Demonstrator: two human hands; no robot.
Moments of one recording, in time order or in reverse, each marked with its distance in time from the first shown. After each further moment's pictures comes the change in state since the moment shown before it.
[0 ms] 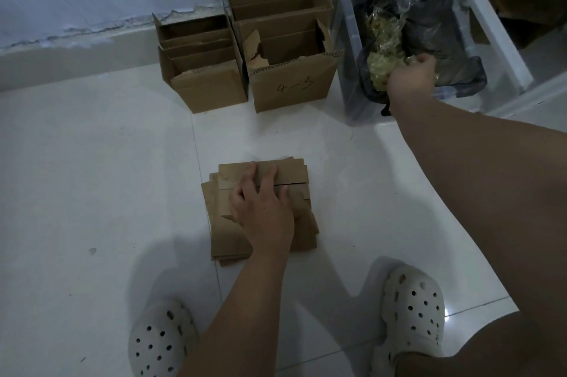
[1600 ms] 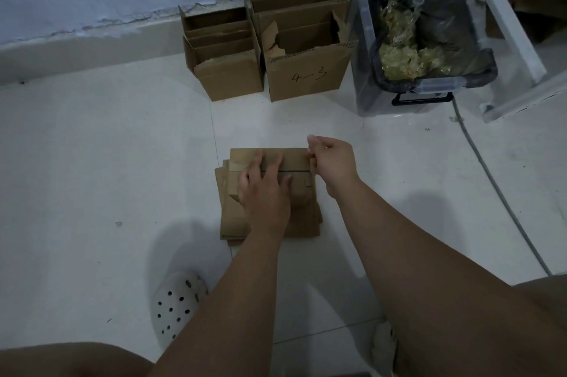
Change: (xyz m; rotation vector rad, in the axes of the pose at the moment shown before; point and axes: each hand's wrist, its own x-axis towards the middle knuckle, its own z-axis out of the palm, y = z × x) left_hand -0.001 -0.029 -0.008 -0.004 -0.023 0.097; right_hand -0.186 0.065 0.024 0.049 -0.545 0.097
